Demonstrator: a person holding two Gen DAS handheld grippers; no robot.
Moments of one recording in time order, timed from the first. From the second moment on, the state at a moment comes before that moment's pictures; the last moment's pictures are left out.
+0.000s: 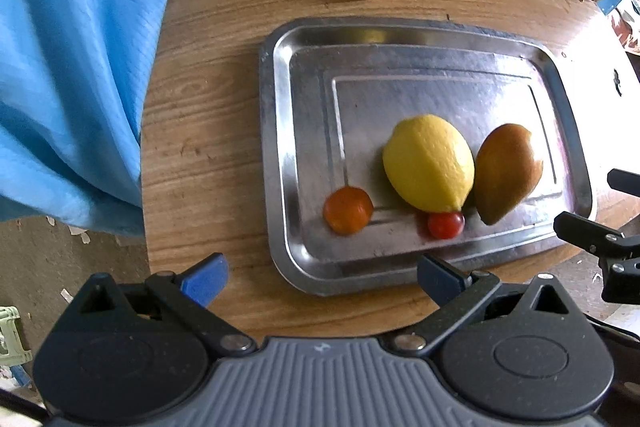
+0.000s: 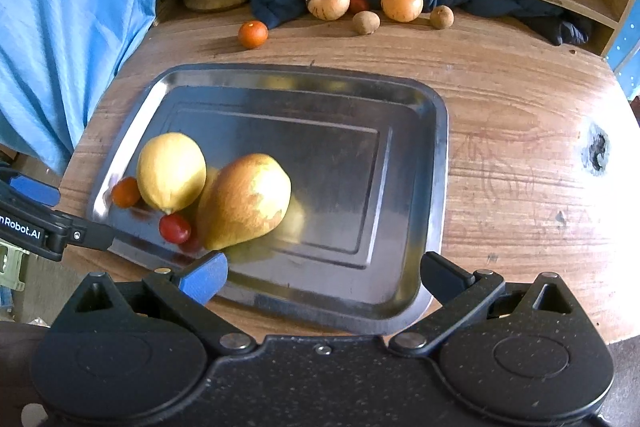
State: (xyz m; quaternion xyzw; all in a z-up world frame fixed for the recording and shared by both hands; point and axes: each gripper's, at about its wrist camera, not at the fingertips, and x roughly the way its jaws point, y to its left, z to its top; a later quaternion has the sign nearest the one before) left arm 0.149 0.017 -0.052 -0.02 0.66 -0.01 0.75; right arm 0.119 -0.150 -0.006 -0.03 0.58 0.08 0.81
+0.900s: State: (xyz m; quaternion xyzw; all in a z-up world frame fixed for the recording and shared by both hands) left arm 0.201 0.031 -0.049 -0.02 0.65 -0.01 0.76; right arm 0.155 -0.145 -0.012 -0.02 0.57 0.07 0.82
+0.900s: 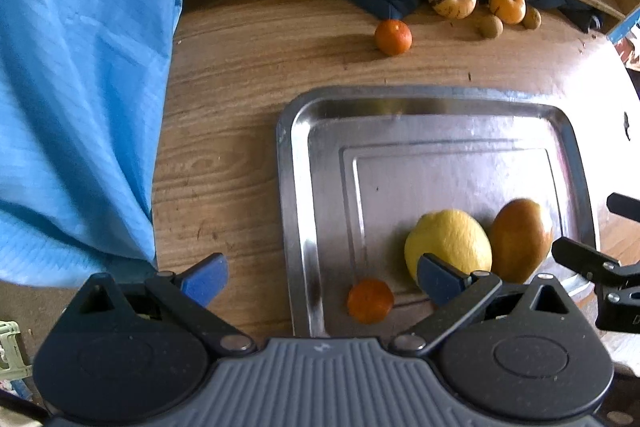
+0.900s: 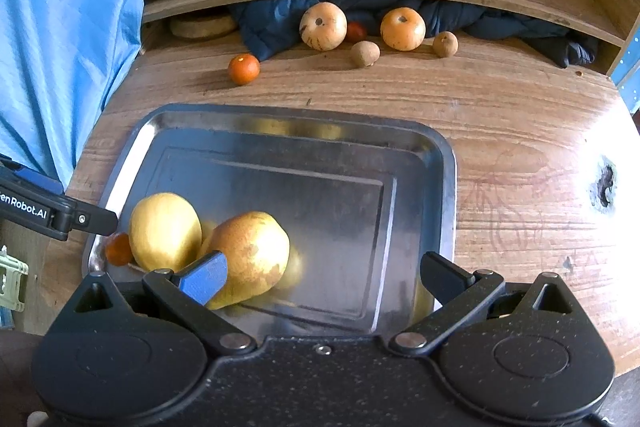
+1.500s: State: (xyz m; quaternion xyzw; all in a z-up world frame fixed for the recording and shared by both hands) left arm 0.251 0.015 -0.054 -0.02 0.63 -0.03 0.78; right arm 0.177 -0.160 -0.005 0.02 0.53 0.03 0.85
